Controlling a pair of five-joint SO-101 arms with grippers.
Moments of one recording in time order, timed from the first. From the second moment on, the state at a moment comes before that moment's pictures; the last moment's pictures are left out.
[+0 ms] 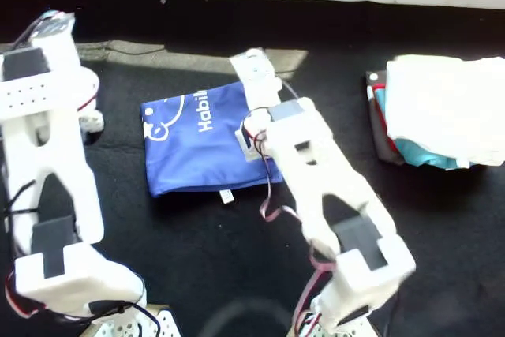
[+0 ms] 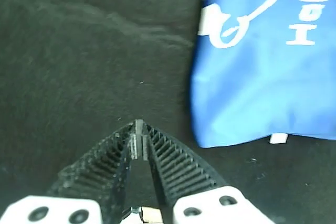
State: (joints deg) left arm -23.7 2.9 -8.7 93.4 -0.3; right arm -28.0 11.7 10.9 56.7 3.0
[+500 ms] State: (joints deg) left arm -26.9 1.1 -2.2 91.4 -3.1; right arm -21.6 19.3 -7.4 65.3 2.7
